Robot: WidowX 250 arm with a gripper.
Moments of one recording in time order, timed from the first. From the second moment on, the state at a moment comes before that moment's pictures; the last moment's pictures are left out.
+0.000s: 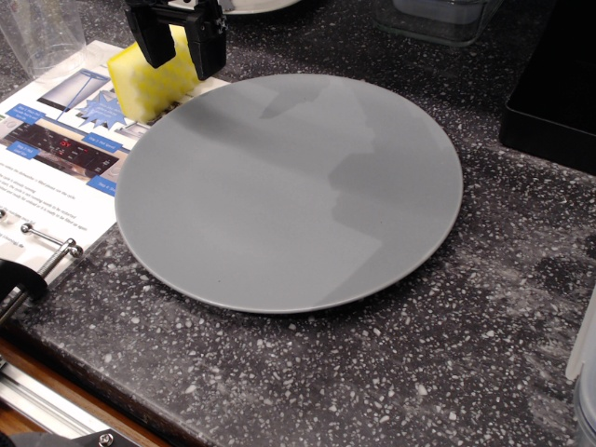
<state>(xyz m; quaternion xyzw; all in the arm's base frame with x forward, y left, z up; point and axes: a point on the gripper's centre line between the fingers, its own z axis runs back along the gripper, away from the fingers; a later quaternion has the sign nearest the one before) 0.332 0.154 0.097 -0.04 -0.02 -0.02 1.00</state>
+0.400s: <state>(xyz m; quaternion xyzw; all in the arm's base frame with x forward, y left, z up) 0.329 0.153 0.082 -0.06 0.02 -0.02 1.00</state>
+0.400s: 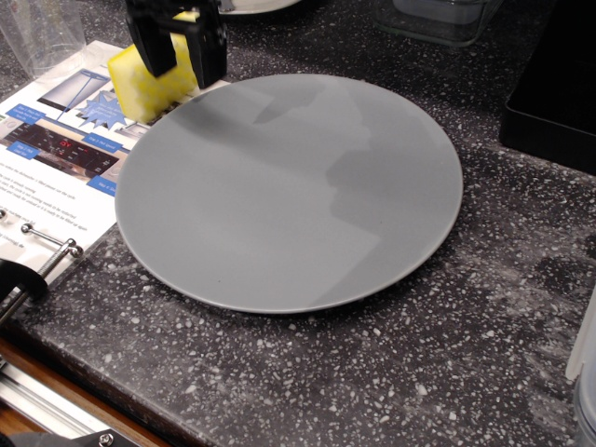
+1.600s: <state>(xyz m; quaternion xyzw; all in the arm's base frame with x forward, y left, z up) 0.326 0.210 0.057 -0.06 -0.01 -0.03 1.00</state>
